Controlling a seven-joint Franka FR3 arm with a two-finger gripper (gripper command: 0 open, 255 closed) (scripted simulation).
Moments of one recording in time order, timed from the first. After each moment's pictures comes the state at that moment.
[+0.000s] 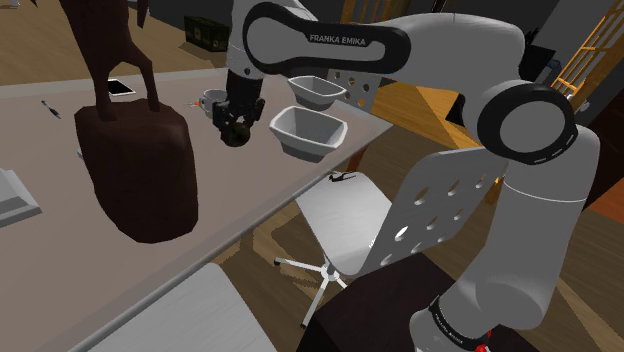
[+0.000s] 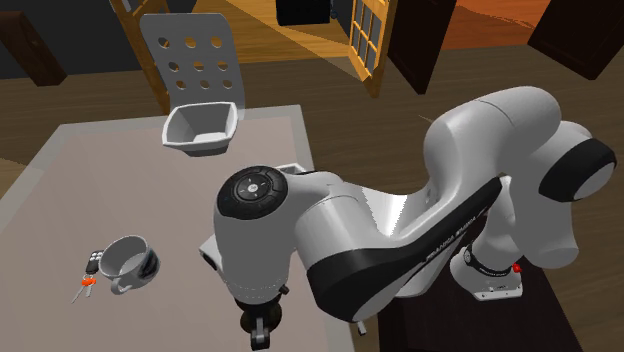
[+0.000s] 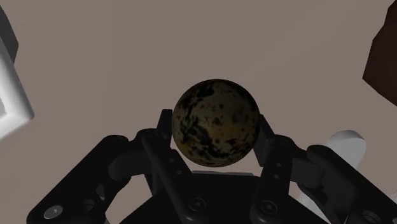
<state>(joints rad) 0.13 0.35 0.39 -1.40 -0.12 1.86 0.25</state>
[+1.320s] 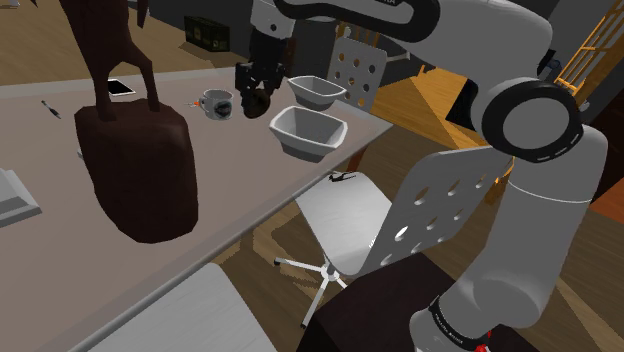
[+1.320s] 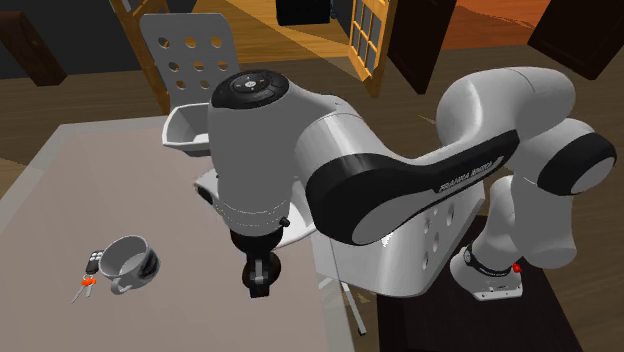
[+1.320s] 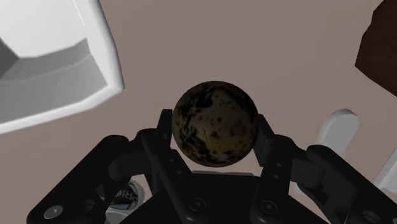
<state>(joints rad) 0.08 0.32 0.38 -1.23 -0.09 1.66 0.17</state>
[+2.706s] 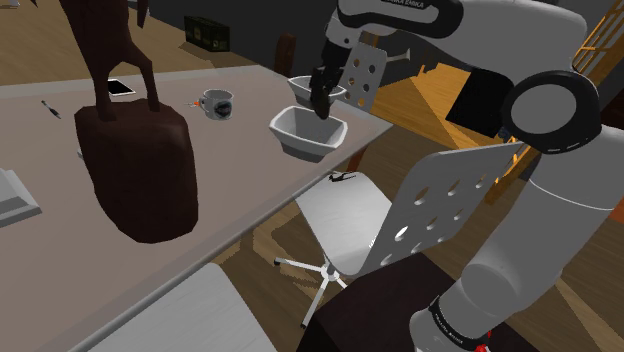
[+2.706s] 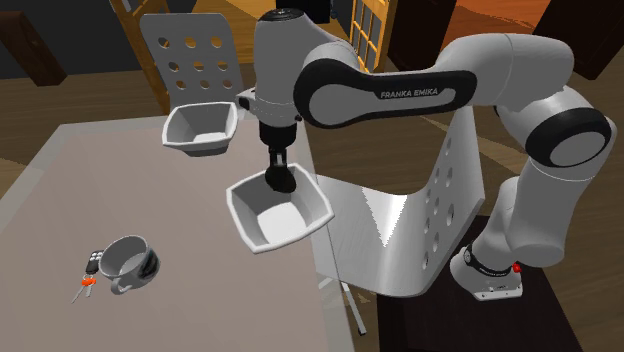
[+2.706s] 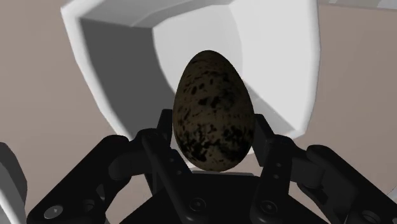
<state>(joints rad) -0.21 0.18 0.24 -1.43 0.03 1.71 -0.25</state>
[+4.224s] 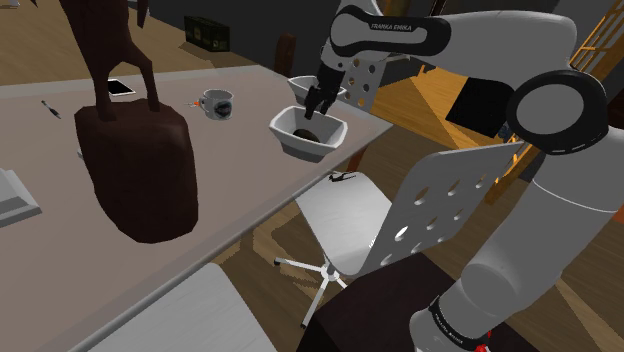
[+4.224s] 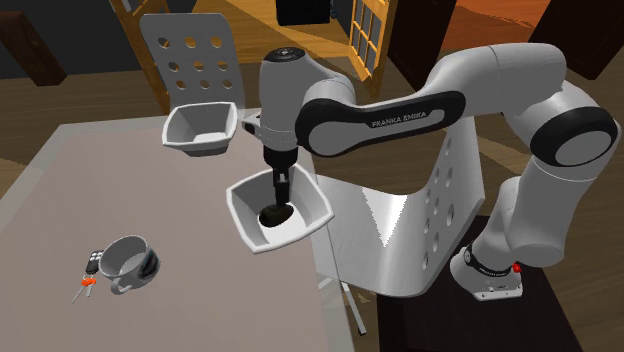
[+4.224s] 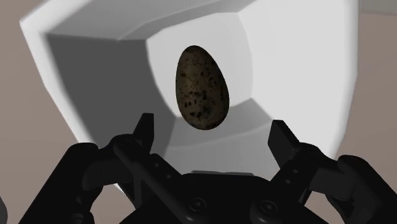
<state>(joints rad) -0.22 0.16 0.24 -1.61 0.04 1.87 -0.26</state>
